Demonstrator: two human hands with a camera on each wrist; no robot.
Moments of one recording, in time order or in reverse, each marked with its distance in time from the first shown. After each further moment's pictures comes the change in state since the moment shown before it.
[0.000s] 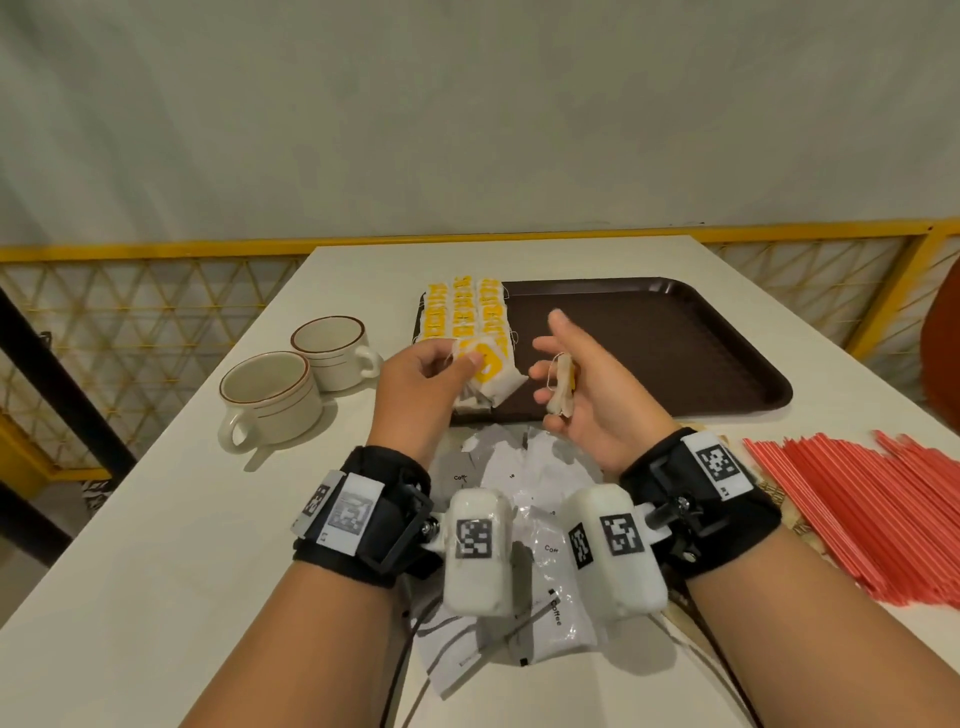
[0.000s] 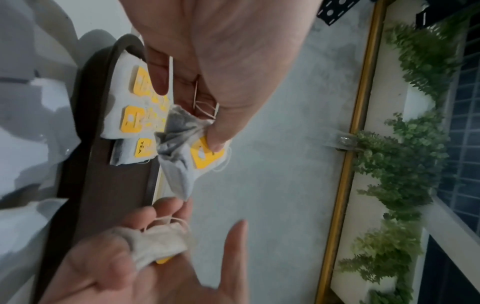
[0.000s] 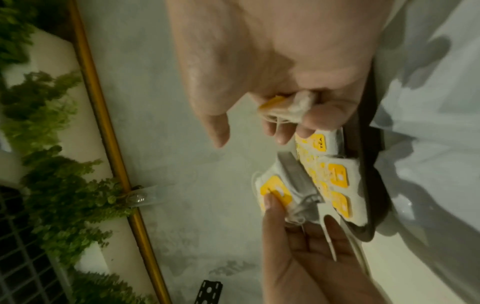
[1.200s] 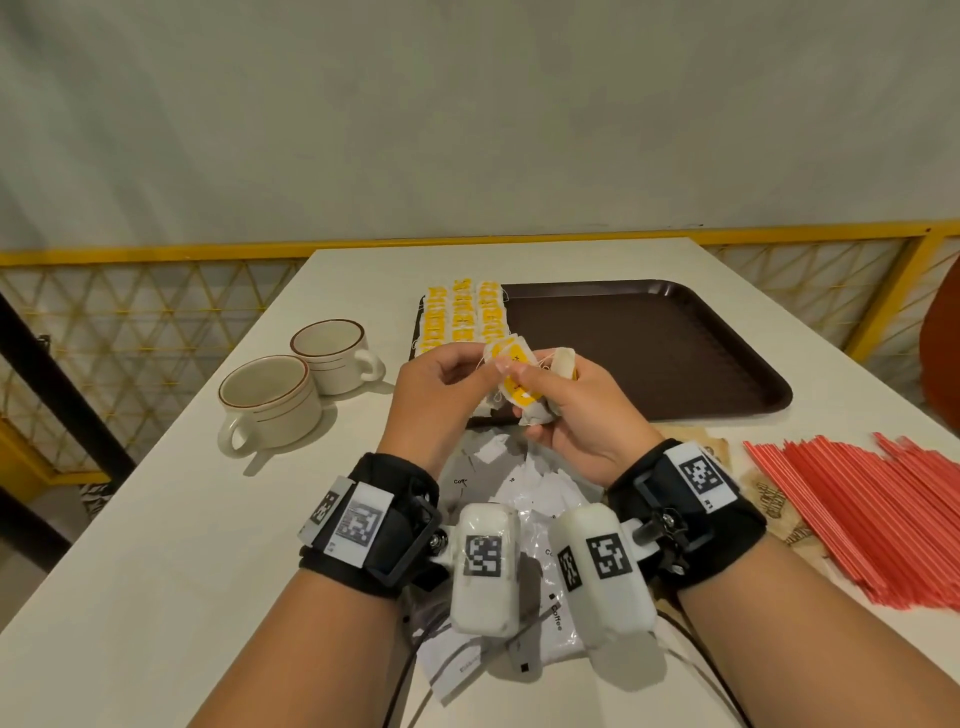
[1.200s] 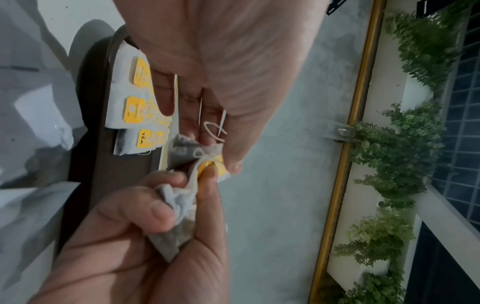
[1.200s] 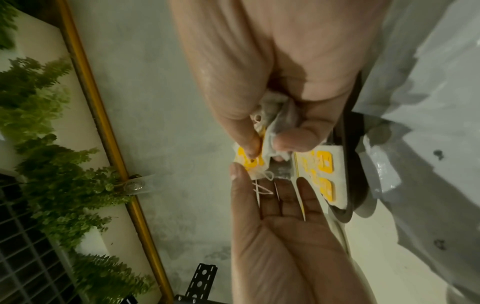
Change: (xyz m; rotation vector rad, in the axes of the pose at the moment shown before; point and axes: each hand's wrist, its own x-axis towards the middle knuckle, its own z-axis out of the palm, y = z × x) left_hand -0.007 0.007 0.007 -0.058 -0.110 0.018; right_hand -0.006 0.010 0.012 0.007 -0.049 -0.092
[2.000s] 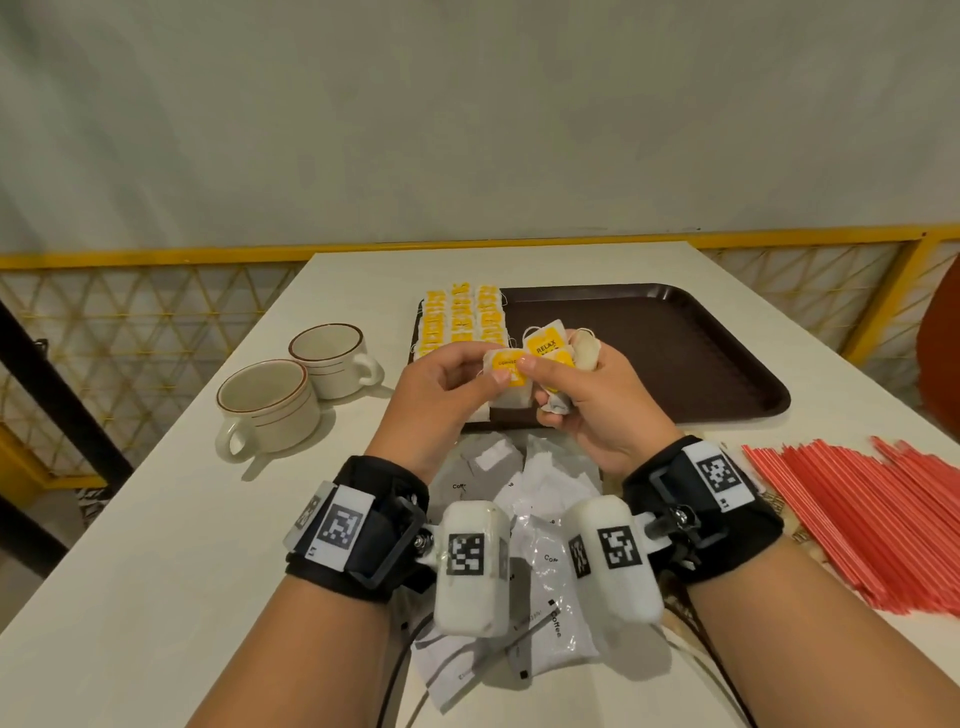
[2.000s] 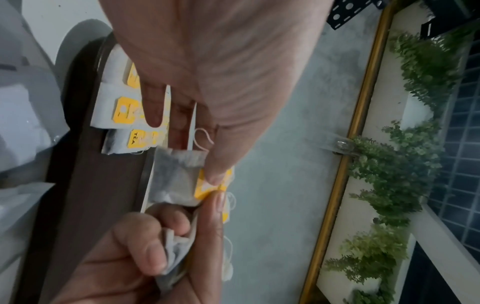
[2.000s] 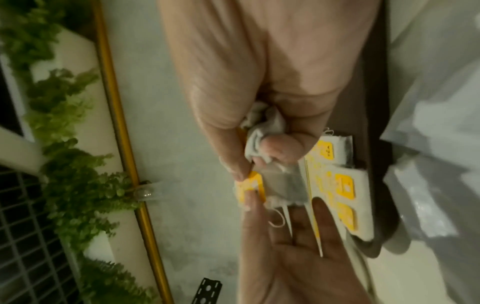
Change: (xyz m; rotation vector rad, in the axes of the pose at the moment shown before) left_hand 0.002 0.002 -0.005 -0.042 -0.139 -0.018; right_hand 0.003 -0.009 -0.013 -0.004 -0.078 -0.169
